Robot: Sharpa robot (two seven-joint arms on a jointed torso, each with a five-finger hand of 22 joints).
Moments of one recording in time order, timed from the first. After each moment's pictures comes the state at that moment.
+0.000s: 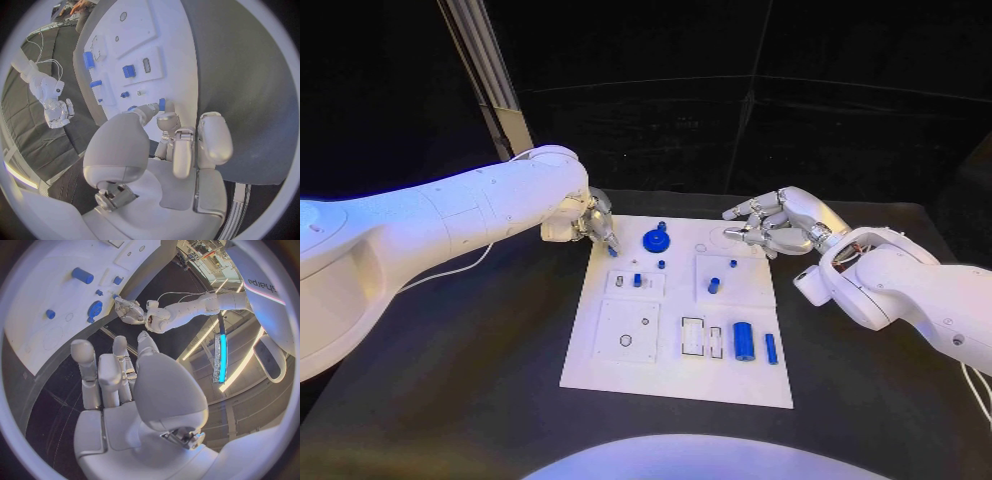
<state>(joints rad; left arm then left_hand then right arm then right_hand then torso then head) 1.34 -0.49 -0.15 0.91 -0.97 0.44 -0.45 1.21 -0.07 0.49 0.12 0.29 0.86 0.06 0.69 0.45 1.29 -0.02 1.12 0.87 1.47 -0.08 1.57 1.31 0.09 1.43 0.03 1.30 1.17 1.05 -0.87 0.10 1.56 -0.94 -0.34 0.18 1.43 0.00 -0.16 0.23 0.27 0.93 0.15 0.09 0.07 1.14 0.06 0.72 0.74 1.46 -0.02 1.15 1.02 0.13 1.15 0.09 1.17 0.79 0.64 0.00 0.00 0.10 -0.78</state>
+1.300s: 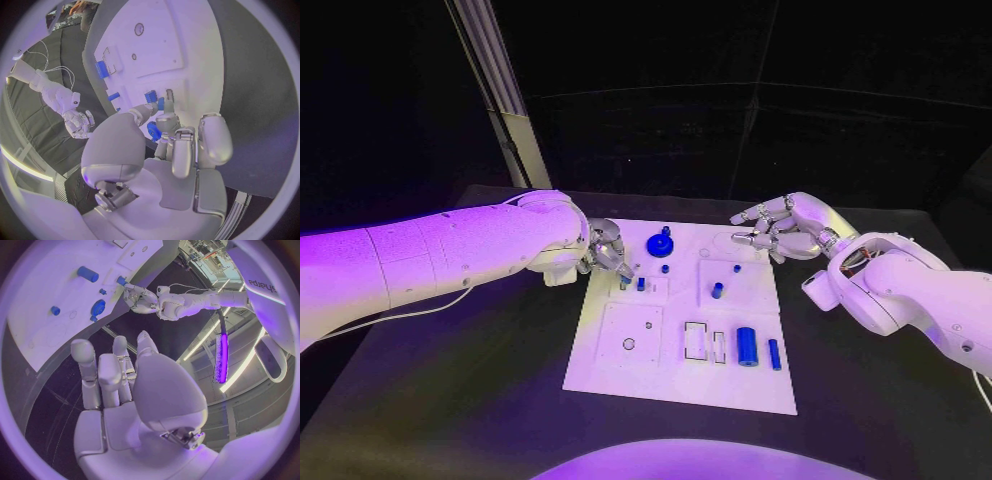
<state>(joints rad) 1.30 -0.71 -0.17 1.35 -0.96 0.15 -0.47 1.14 -0.10 0.56 0.07 0.33 0.90 0.05 0.70 0.45 1.30 -0.02 1.12 0.87 1.47 -0.08 1.57 1.31 0.09 1.43 0.03 1.30 1.18 1.05 -0.88 0.10 1.55 -0.94 -0.33 0.18 1.44 0.01 -0.17 0.24 0.22 0.93 0.15 0.09 0.07 1.14 0.06 0.72 0.74 1.46 -0.02 1.15 1.02 0.13 1.15 0.09 1.16 0.79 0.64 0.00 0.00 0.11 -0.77</state>
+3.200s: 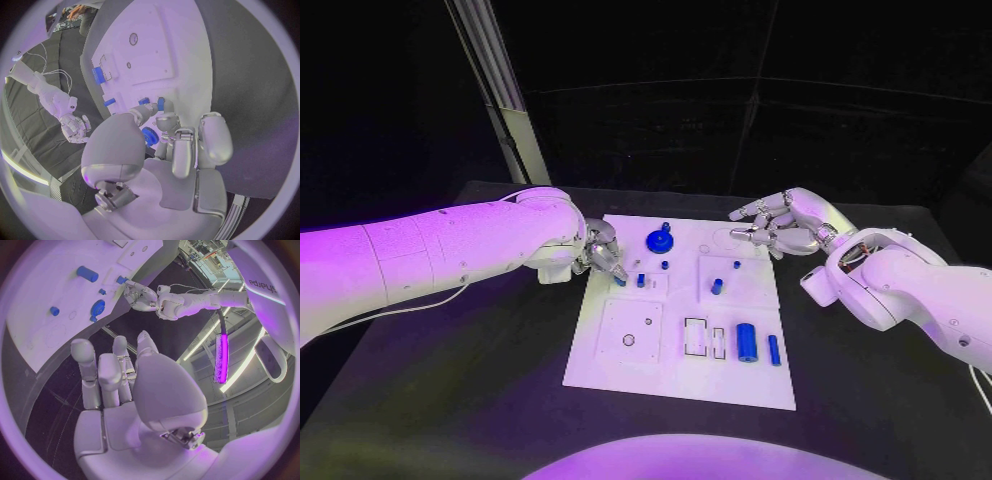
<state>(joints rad) 1.30 -0.71 -0.18 1.34 -0.96 0.21 -0.50 1.14 -0.10 0.56 0.07 0.33 0.90 0.05 0.70 0.45 1.30 -0.02 1.11 0.85 1.47 -0.08 1.57 1.31 0.09 1.43 0.03 1.30 1.18 1.05 -0.88 0.10 1.54 -0.94 -0.33 0.18 1.44 0.01 -0.17 0.24 0.22 0.93 0.15 0.09 0.07 1.14 0.06 0.72 0.74 1.46 -0.02 1.14 1.02 0.13 1.15 0.09 1.16 0.79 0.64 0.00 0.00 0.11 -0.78</state>
